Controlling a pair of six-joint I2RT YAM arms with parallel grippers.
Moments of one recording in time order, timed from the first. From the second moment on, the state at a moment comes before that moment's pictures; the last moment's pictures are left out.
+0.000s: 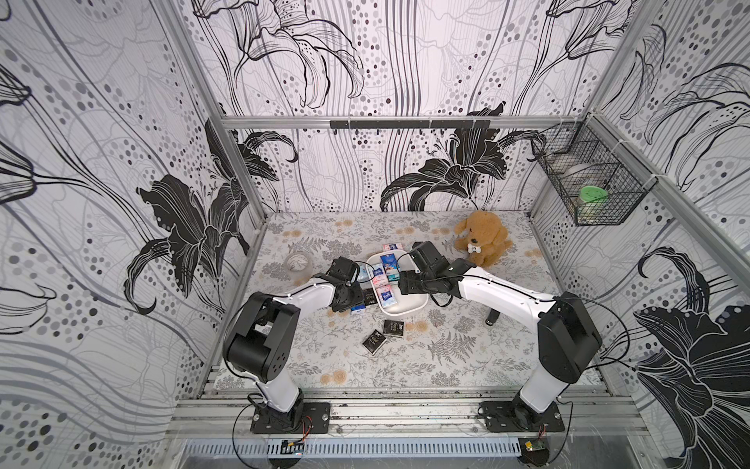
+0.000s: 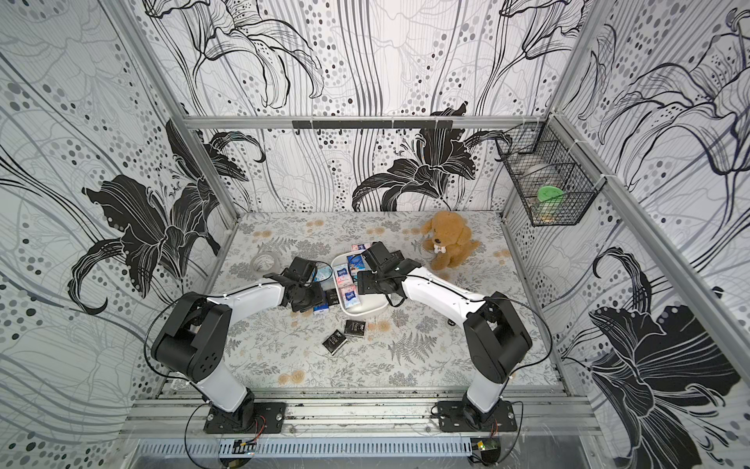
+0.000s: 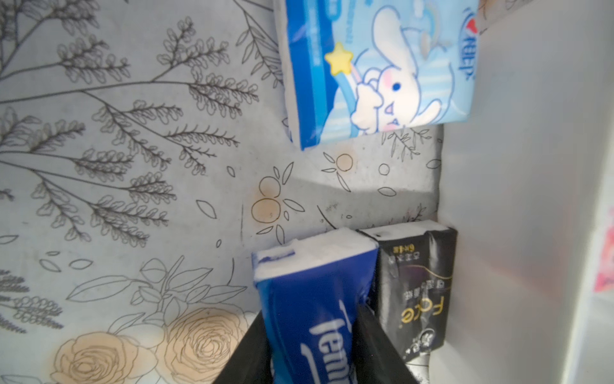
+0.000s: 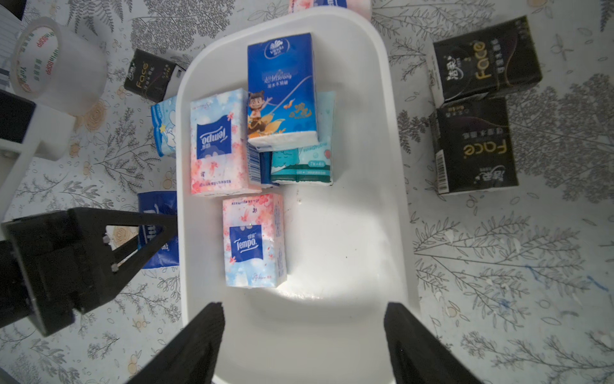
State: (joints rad) left arm -0.37 1.68 0.94 -0.41 0.04 -0.72; right arm 0.72 1.71 1.29 -0.53 0.06 0.53
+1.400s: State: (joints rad) left arm -0.61 1.62 1.07 -0.40 0.05 -0.89; right arm 0.58 1.47 1.07 -0.51 0.07 0.65
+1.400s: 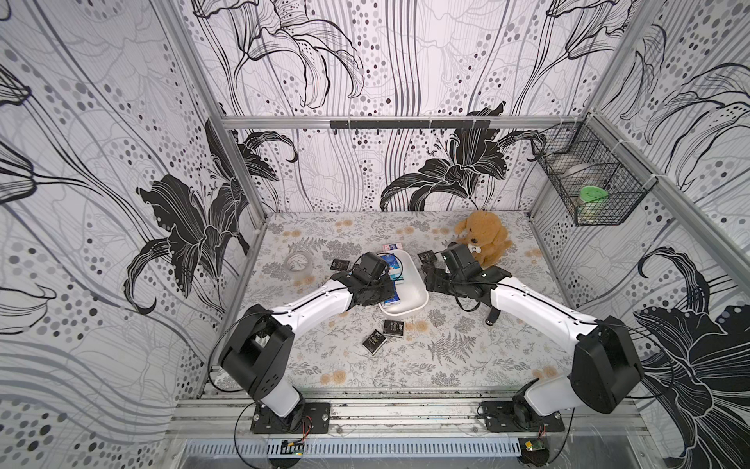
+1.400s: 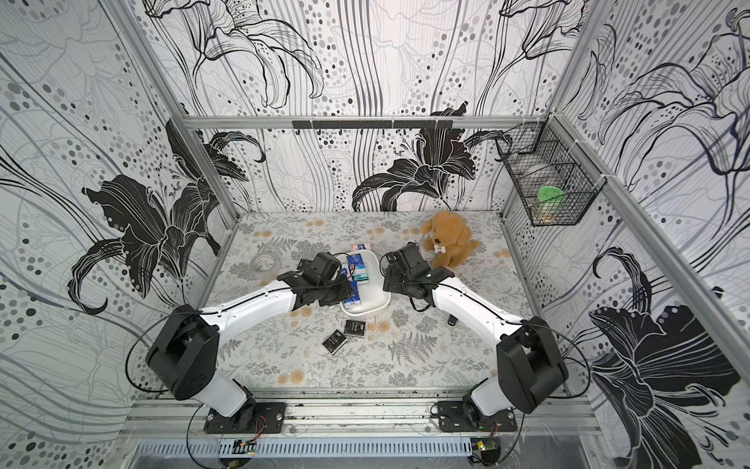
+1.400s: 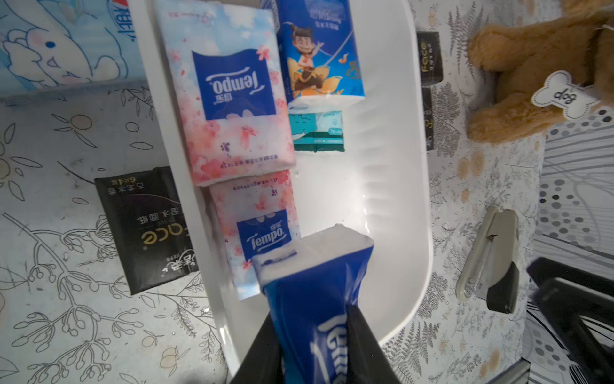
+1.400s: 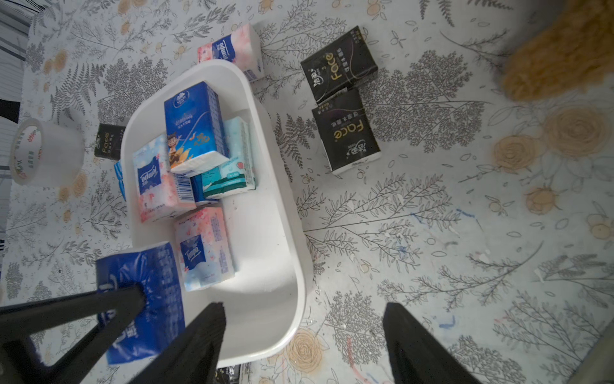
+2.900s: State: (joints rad) left arm -0.18 1.37 0.93 -0.48 0.05 -0.82; right arm 0.64 1.88 1.34 -0.40 -0.18 0.60
